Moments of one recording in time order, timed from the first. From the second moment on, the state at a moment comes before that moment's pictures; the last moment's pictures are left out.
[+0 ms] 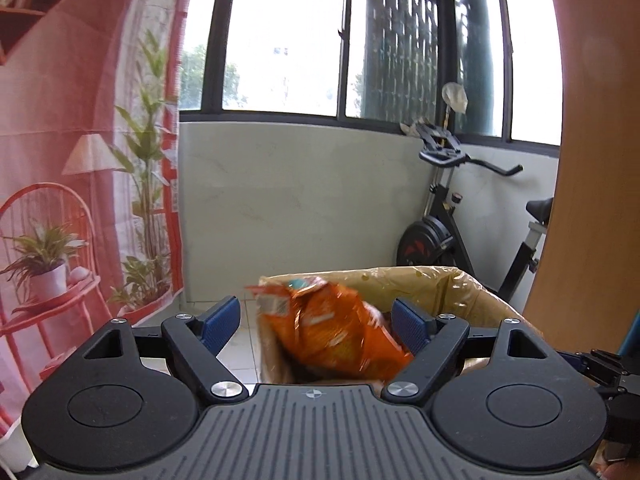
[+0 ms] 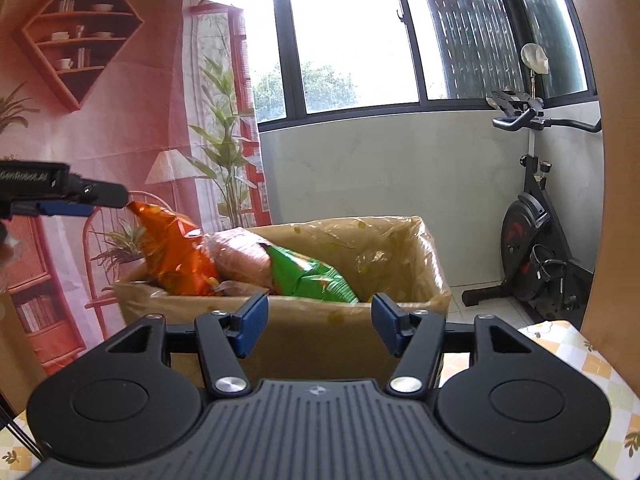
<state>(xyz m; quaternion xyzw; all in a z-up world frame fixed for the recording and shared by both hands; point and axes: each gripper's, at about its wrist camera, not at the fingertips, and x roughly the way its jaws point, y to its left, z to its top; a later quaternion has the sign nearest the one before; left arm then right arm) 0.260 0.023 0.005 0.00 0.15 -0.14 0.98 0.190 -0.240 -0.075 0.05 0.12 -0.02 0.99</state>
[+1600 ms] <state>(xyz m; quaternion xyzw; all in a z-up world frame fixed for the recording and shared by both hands) 0.218 -0.010 -0.186 -0.04 0.34 -0.14 0.93 0.163 -0.218 -0.235 0.05 0.31 -0.04 0.95</state>
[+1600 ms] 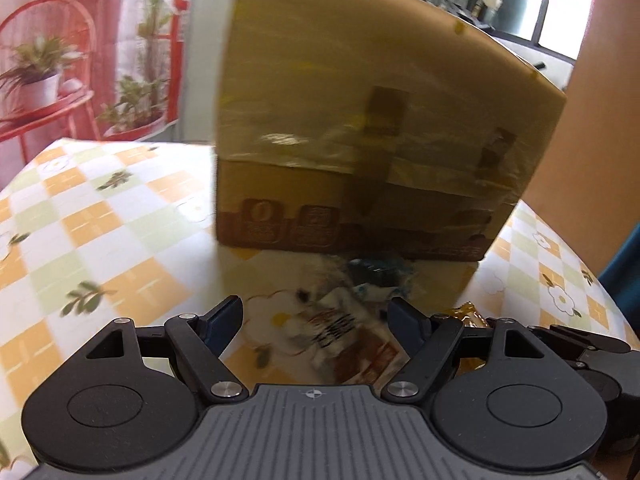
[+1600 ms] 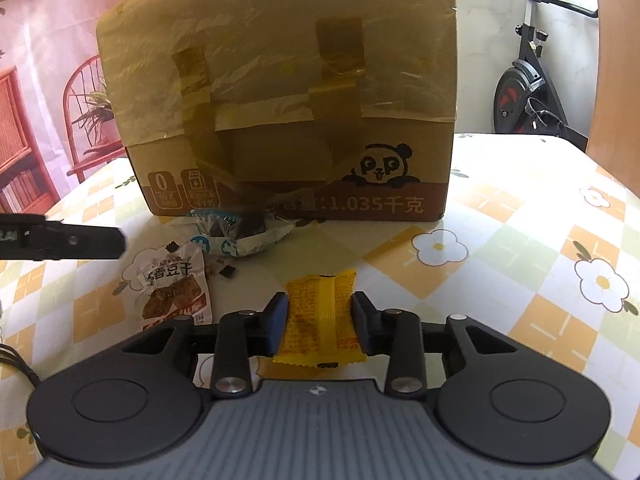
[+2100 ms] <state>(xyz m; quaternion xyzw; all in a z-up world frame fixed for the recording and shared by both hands) 0.267 -0.057 -0.197 -0.01 0.35 -0.18 0.92 0.162 -0.229 -0.235 0.08 0.30 -0.07 0.95</state>
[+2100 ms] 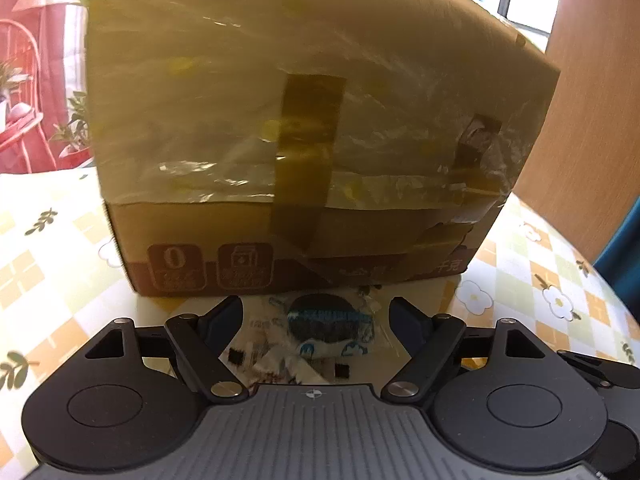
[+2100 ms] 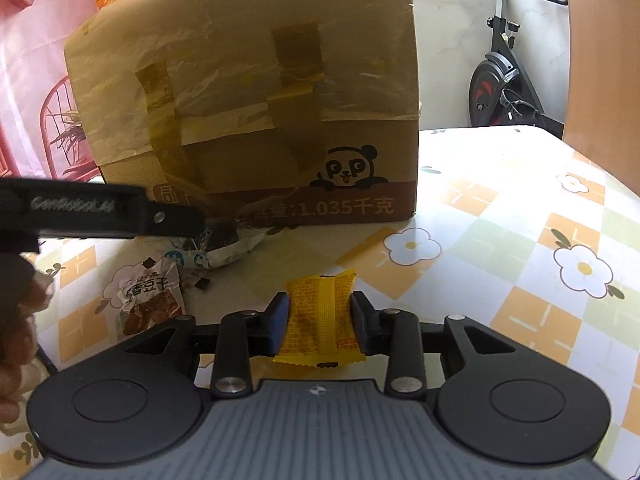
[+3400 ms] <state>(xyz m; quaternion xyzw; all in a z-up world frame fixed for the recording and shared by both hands) 0.184 -0.012 -0.191 -0.03 0.32 -0.17 0.93 0.162 -0.230 -0.234 0.08 0.30 -0.06 0.95</state>
